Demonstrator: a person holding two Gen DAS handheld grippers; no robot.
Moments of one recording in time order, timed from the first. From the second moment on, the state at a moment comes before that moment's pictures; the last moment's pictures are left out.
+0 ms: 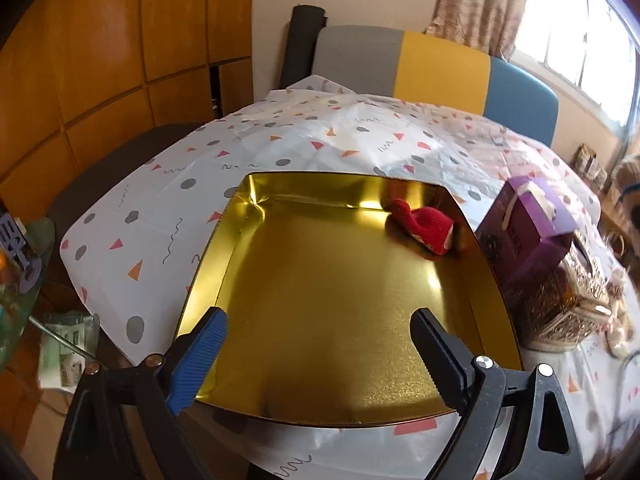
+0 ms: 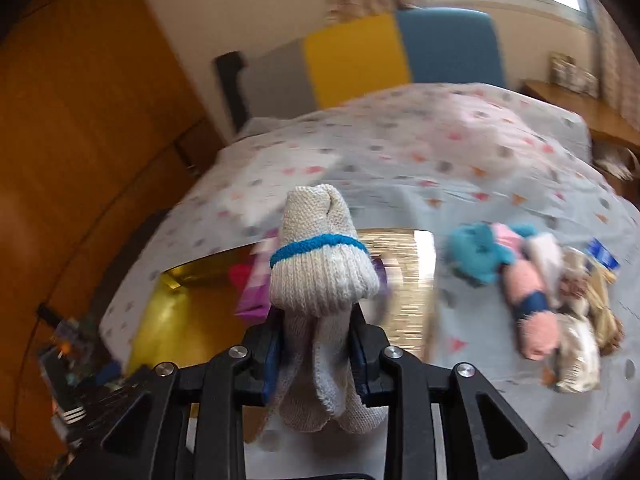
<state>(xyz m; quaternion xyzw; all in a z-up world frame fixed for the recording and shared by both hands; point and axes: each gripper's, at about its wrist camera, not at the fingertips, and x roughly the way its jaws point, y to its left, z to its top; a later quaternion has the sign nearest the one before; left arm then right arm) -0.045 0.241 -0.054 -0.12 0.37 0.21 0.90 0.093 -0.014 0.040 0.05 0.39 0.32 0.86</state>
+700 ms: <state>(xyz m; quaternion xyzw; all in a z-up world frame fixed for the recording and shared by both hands) -0.068 0.284 -0.061 -0.16 0.35 0.25 0.89 0.096 0.154 -0.085 -0.08 0.51 0.30 0.80</state>
